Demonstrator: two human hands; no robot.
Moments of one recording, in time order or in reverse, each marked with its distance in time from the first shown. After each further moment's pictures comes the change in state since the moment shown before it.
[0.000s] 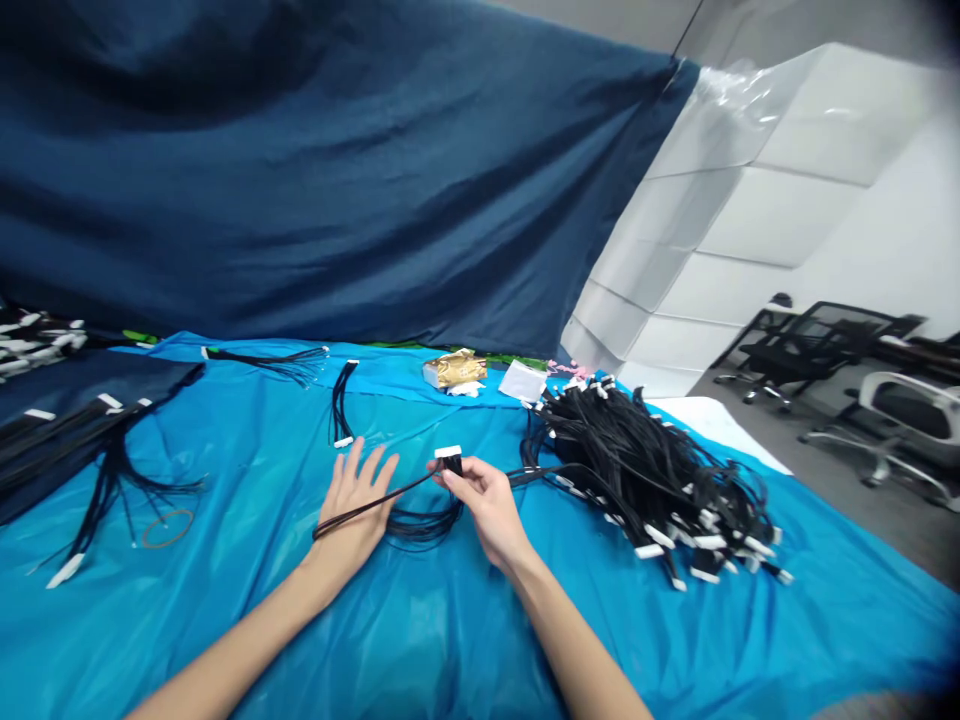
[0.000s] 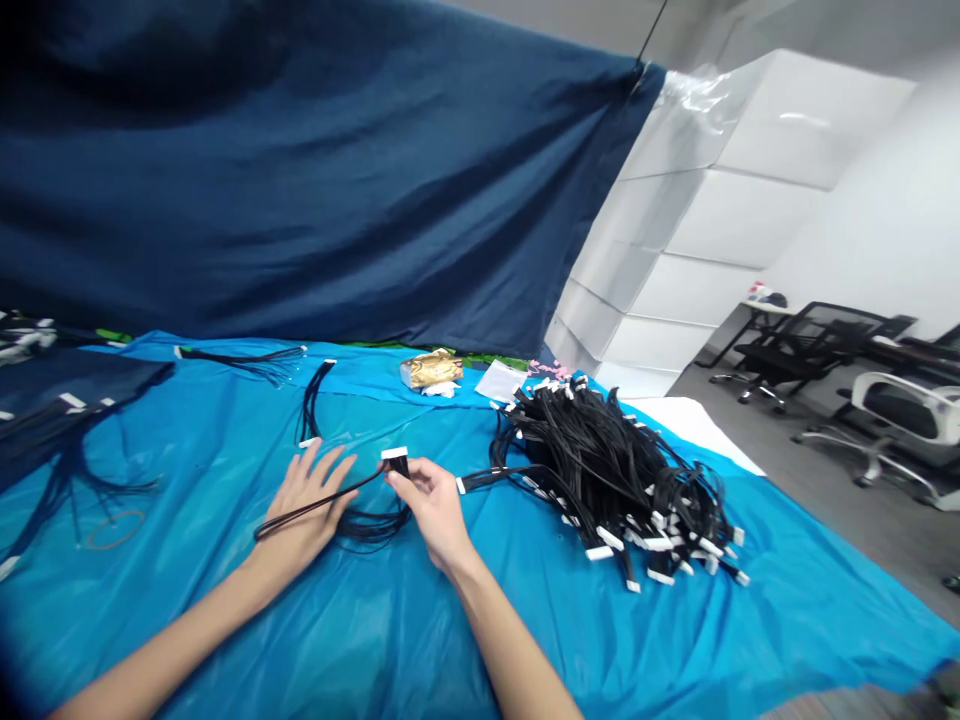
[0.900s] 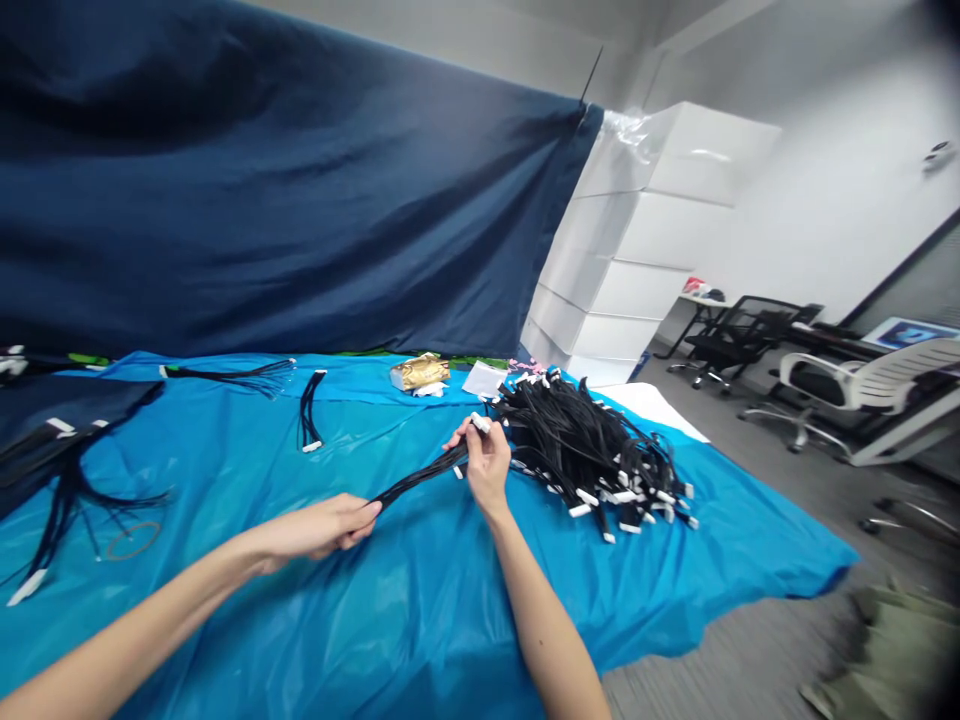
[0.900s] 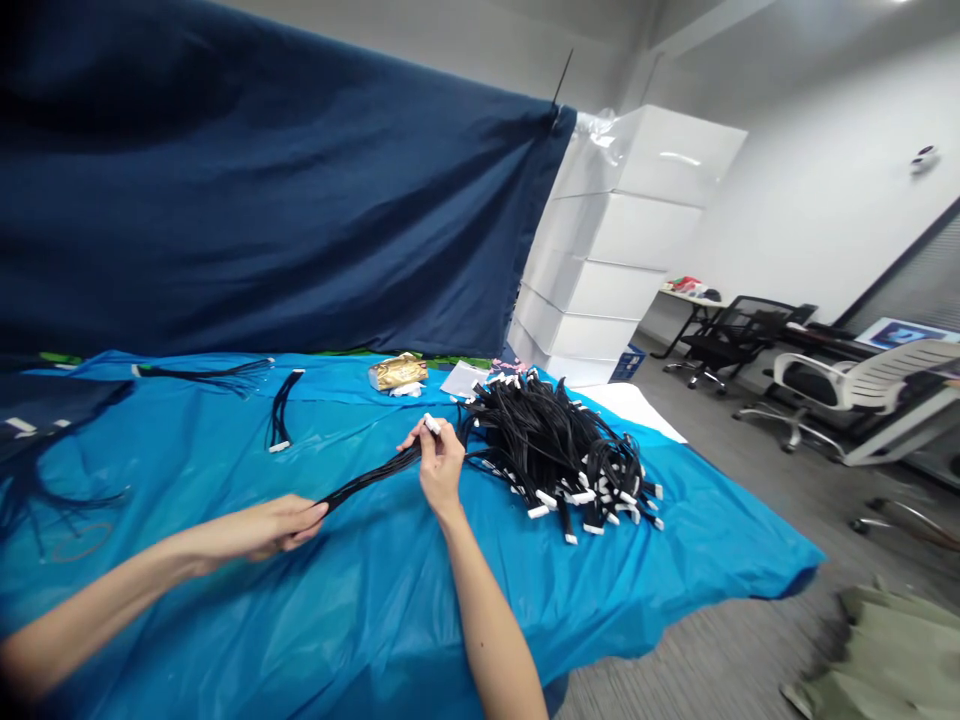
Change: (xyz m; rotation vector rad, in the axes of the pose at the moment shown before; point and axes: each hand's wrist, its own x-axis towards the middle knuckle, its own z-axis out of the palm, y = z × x) left_hand 0.008 0.053 -0.047 -0.277 -1.000 -0.361; right_hand 0.016 -0.019 -0.042 0.085 0.419 -0.317
